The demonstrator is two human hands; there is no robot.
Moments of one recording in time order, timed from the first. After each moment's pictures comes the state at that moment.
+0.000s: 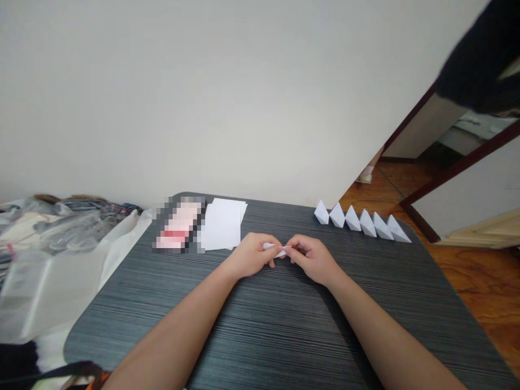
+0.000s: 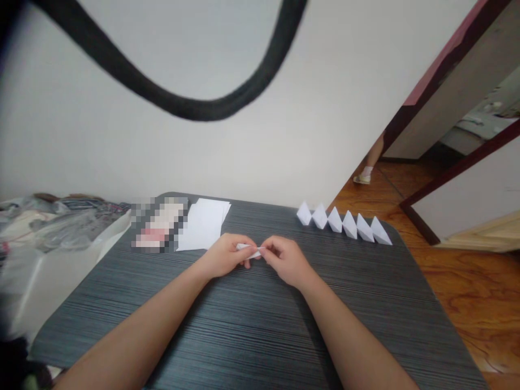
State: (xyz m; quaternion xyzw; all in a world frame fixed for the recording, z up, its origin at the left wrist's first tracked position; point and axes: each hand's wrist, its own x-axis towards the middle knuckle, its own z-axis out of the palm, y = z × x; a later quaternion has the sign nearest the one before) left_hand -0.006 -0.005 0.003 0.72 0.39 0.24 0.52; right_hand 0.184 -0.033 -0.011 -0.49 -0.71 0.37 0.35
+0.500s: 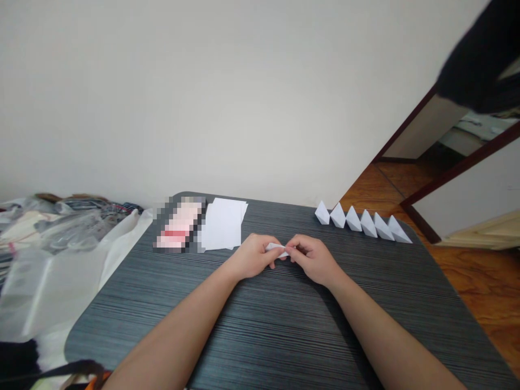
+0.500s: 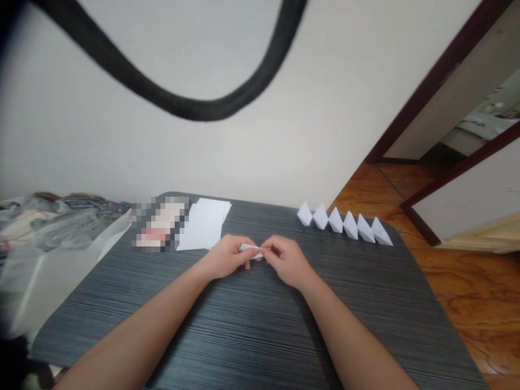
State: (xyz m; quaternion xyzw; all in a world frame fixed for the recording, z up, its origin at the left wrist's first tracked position) left_hand -0.006 -0.008 0.013 0.74 0.39 0.23 0.50; right_hand 0.183 -0.033 -0.005 -0.49 -0.73 0.33 0.34
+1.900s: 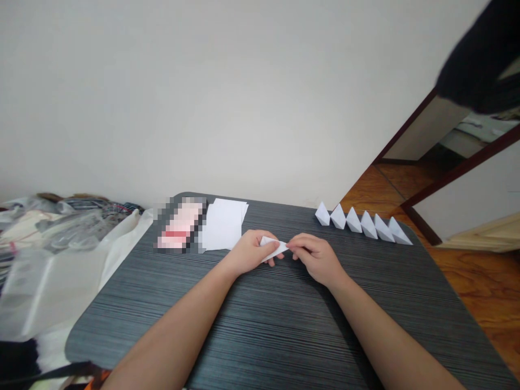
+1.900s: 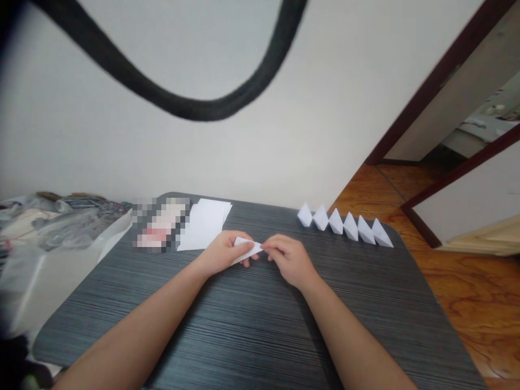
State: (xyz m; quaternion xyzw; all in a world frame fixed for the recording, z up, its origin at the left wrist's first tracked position) left_hand -0.007 -0.003 0.004 0.64 0.38 0.28 0.61; right_hand 0.190 -0.032 -0.011 -0.45 -0.73 0.32 0.41
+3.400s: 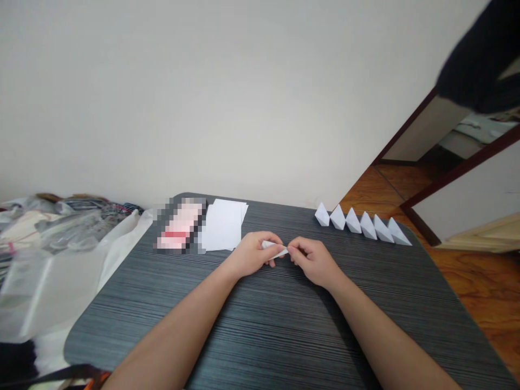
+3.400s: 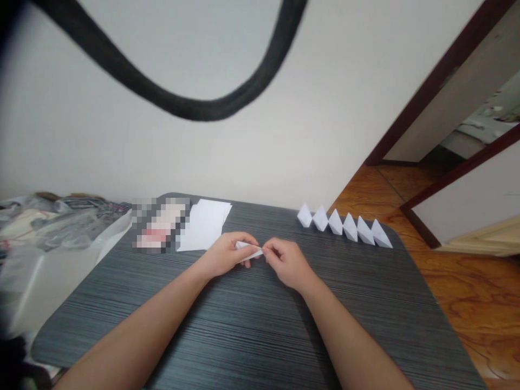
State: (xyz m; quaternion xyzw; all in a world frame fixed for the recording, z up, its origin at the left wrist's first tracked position) left_hand -0.005 -0.005 0.005 0.68 0.41 0.27 0.54; right_hand 0.186 -0.034 -0.005 -0.50 -0.74 0.30 0.32
